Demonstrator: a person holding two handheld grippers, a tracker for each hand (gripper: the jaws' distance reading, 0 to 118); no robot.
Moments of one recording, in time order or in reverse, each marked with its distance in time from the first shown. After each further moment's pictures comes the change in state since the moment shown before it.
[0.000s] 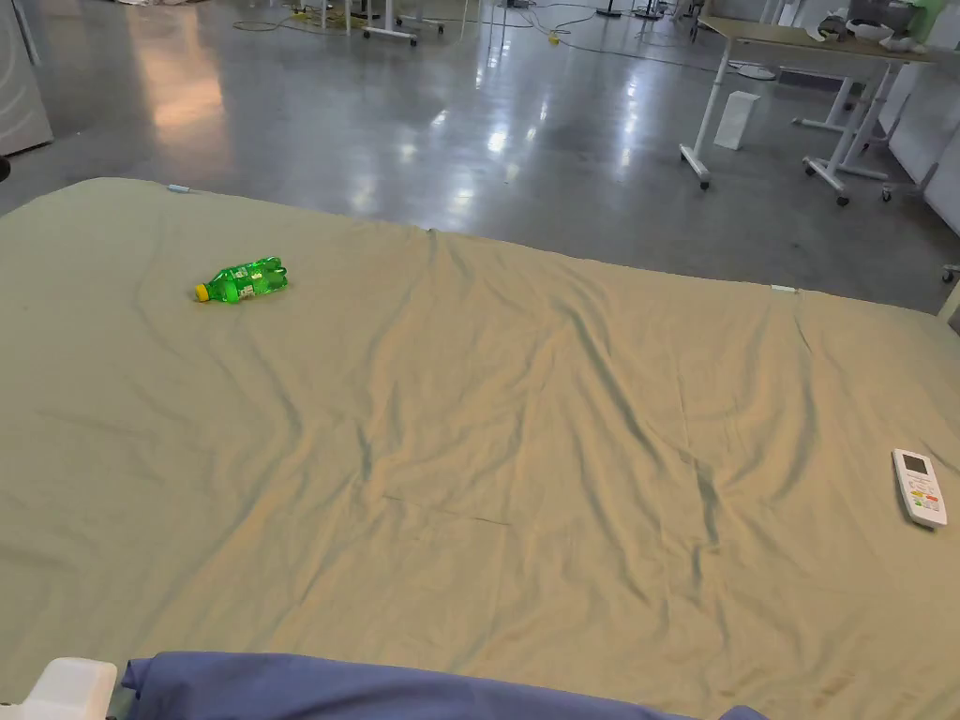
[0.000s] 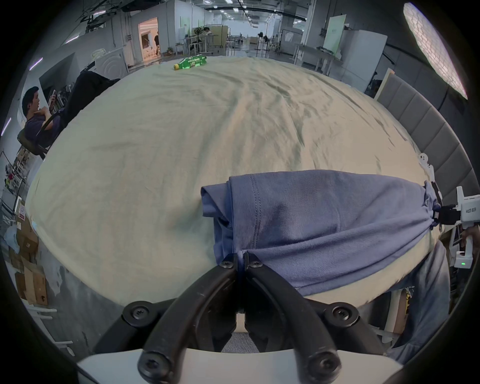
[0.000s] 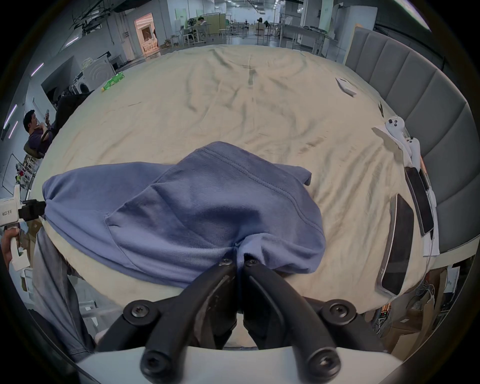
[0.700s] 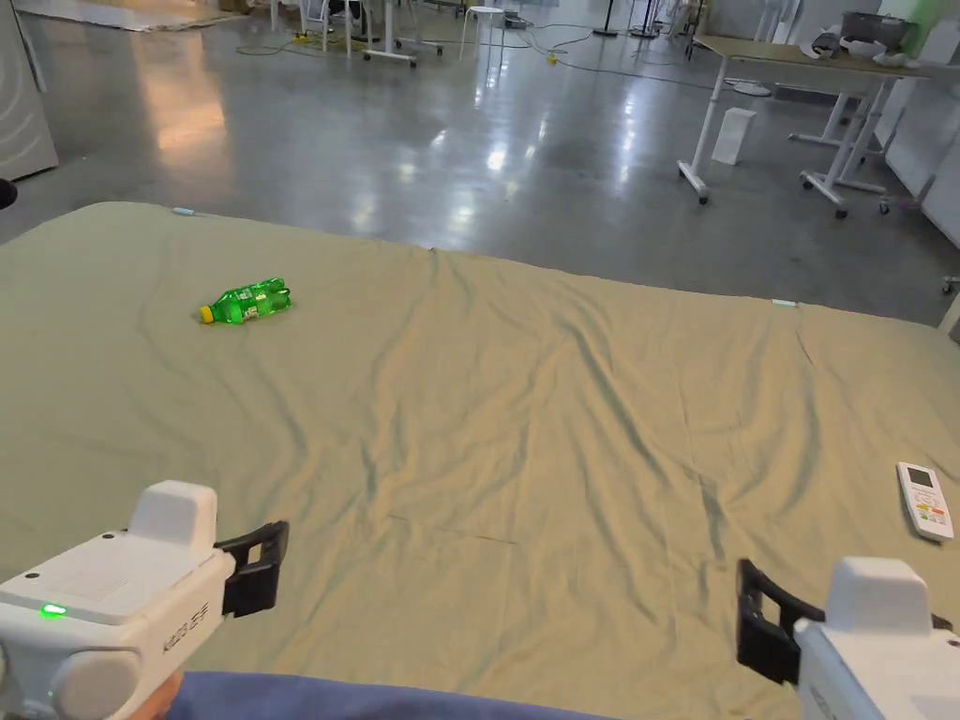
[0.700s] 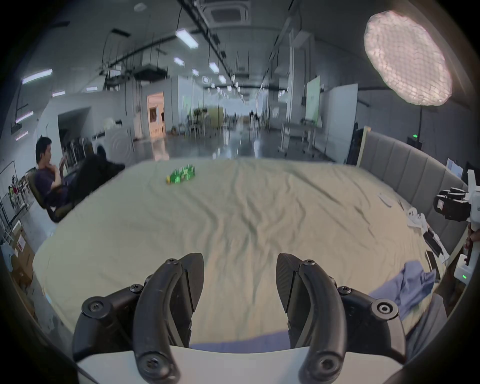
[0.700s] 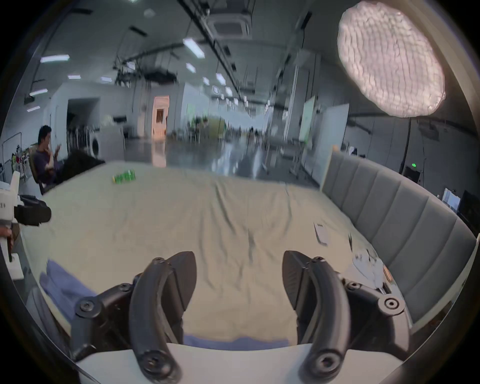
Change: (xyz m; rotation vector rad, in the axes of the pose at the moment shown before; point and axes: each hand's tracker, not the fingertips) left arm 0.081 0.110 0.077 0.583 0.031 -0.059; right arm -0.076 0.094 0.119 0.791 -0.147 0.085
